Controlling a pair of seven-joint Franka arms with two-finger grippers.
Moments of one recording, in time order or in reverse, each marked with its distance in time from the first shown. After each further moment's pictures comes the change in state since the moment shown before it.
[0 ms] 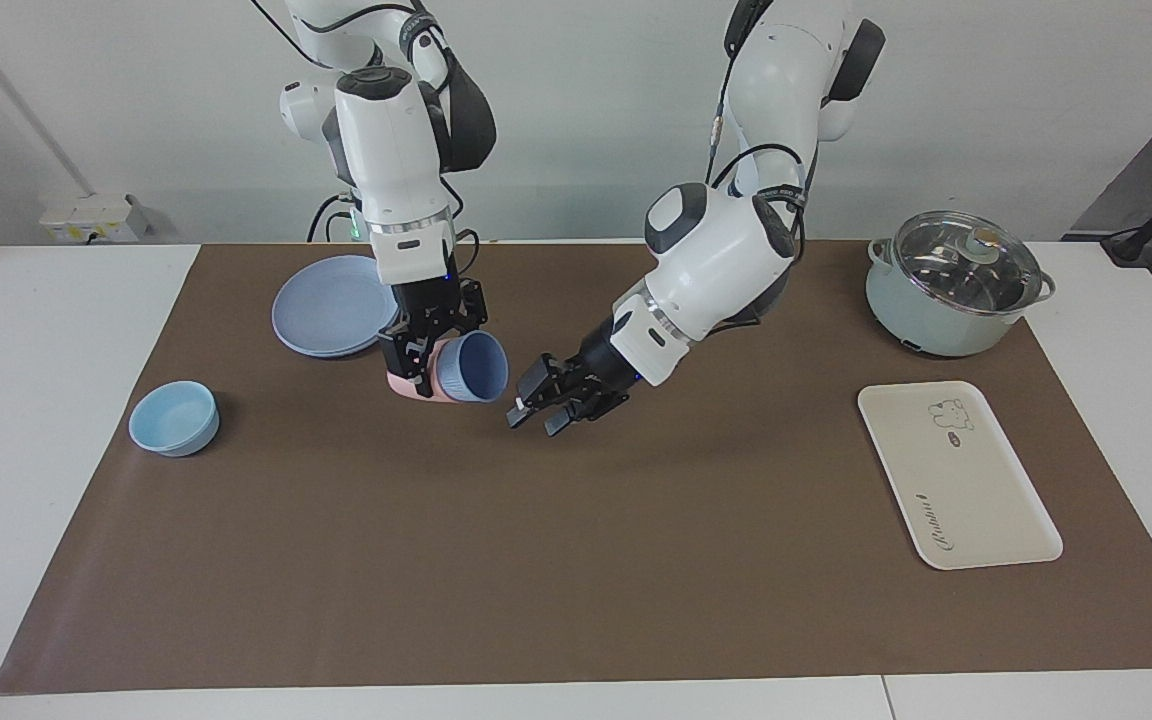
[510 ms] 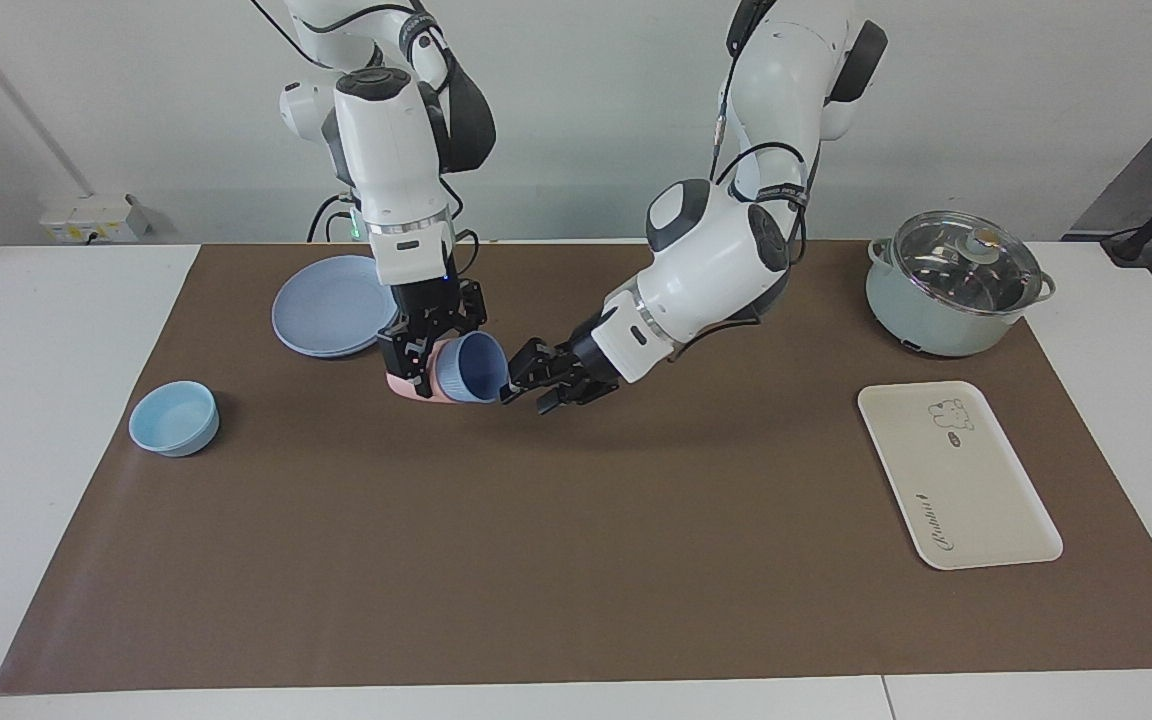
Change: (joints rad) left arm 0.010 0.000 -0.047 0.004 -0.001 -0.095 0.036; right arm -0.001 0.002 0.000 0.000 0.000 0.000 0.000
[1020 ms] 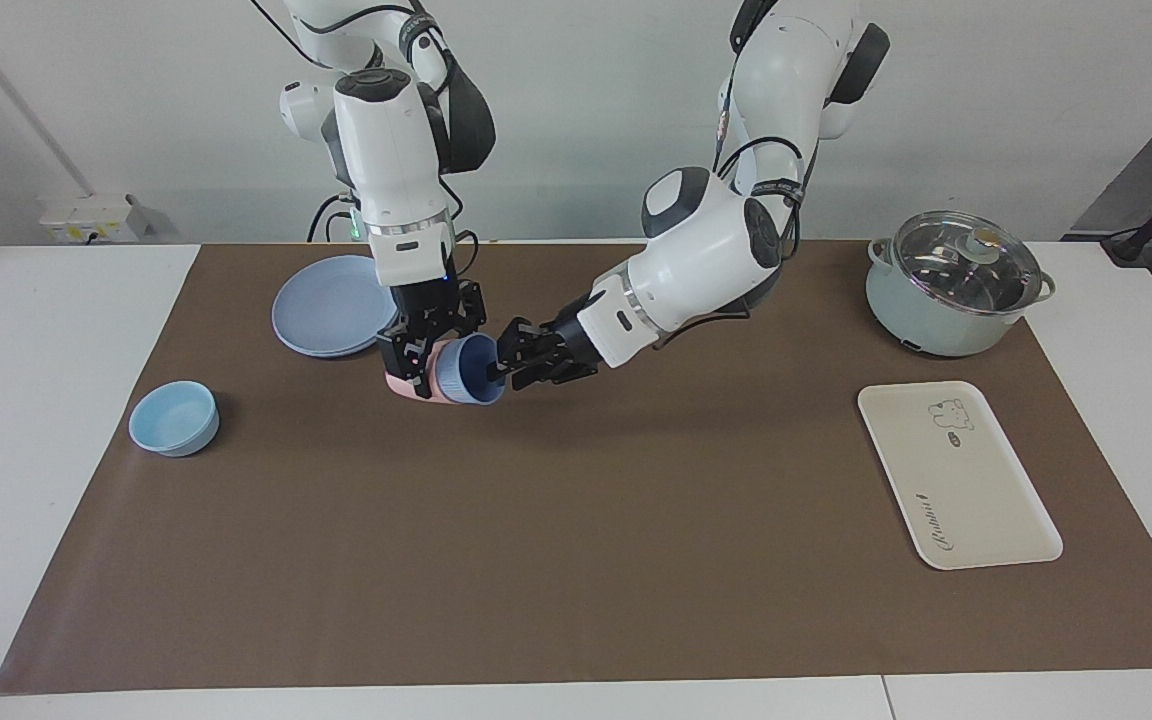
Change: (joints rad) left arm 0.044 -0.002 -0.078 0.014 -0.019 -0.026 0.002; right arm 0.000 0.001 0.000 0.000 0.000 0.000 0.000
